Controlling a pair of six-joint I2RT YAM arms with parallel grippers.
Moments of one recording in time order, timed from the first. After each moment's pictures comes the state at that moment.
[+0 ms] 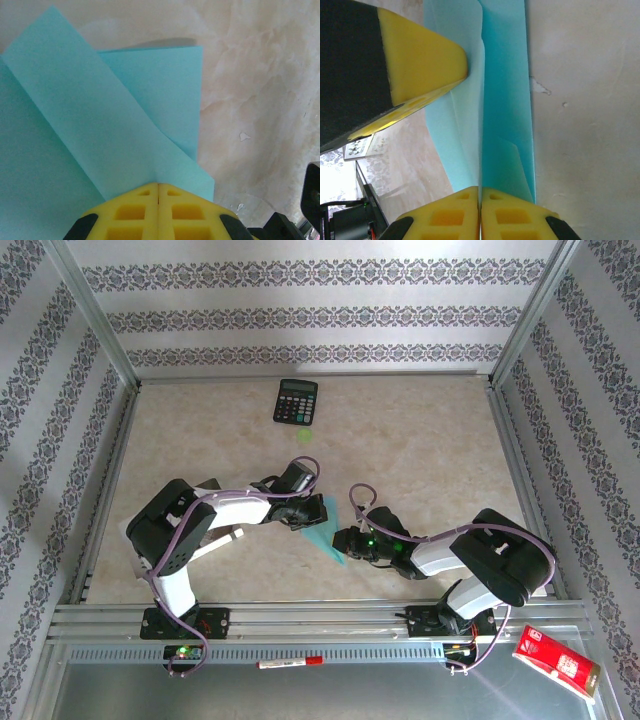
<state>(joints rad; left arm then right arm) -0.70 1.80 0.92 -0.11 0.33 -0.94 0.75 1.52 0.25 0.63 -0.34 1.08</state>
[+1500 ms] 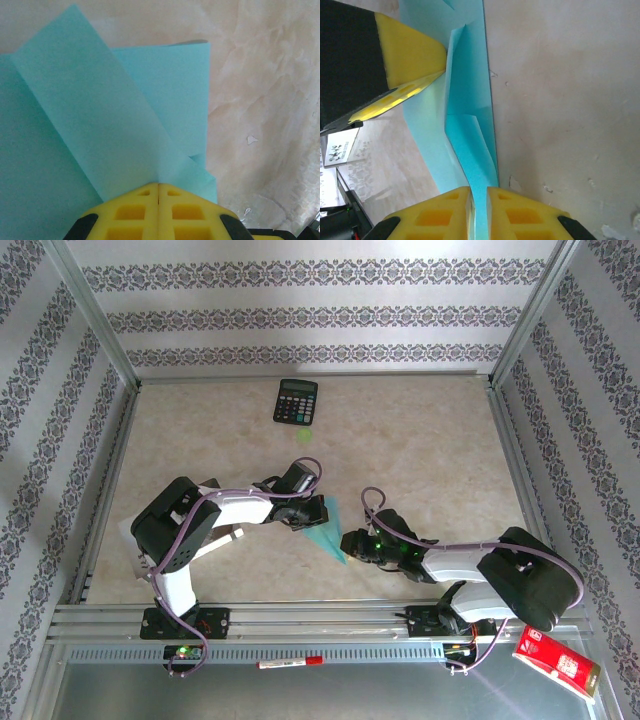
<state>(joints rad) -0.70 1.82 0.93 -0.09 0.33 -0.92 0.74 1.34 0.22 0.40 -0.28 1.05</state>
